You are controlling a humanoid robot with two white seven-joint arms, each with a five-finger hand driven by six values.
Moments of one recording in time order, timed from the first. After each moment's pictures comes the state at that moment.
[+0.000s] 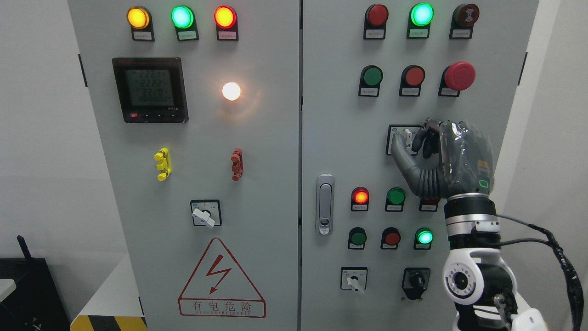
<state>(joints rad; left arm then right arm) 0.06 -0.08 0.00 0.00 0.04 -0.09 0.09 -0.74 -0.07 0.11 -1.77 0.94 0.26 0.00</state>
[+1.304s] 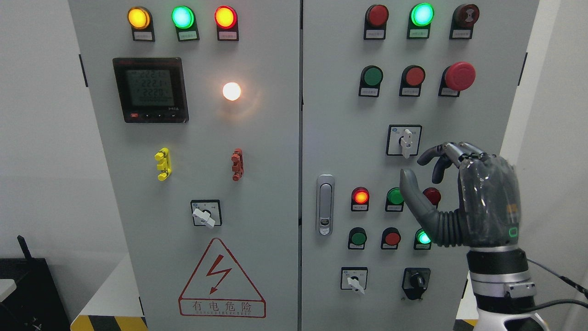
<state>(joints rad) 0.06 -0.08 0.00 0.00 0.04 -0.09 0.10 -0.49 -0.05 -0.01 -2.01 0.93 -0.10 0.00</state>
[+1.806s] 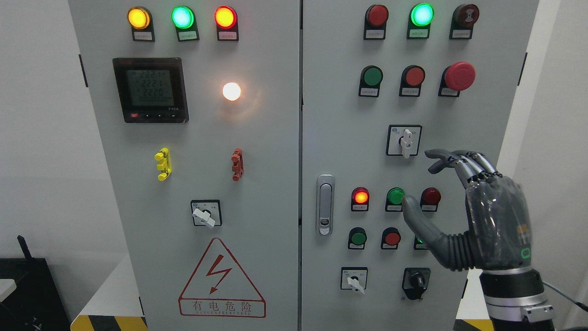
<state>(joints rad) 0.06 -0.08 0.00 0.00 0.04 -0.09 0.09 -0.43 -0.02 -0.08 -2.05 0.93 -0.14 0.05</state>
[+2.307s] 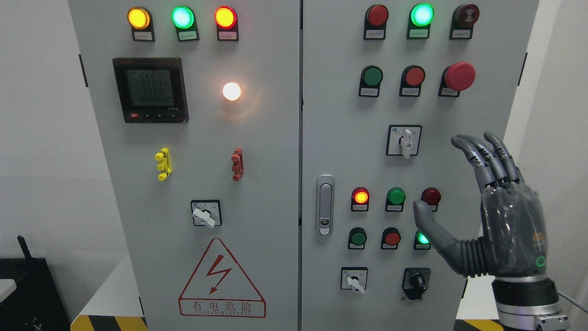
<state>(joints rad) 0.06 -0.08 0.00 0.00 0.04 -0.09 0.09 -0.41 -0.01 -0.12 -2.07 0.93 -0.16 0.05</state>
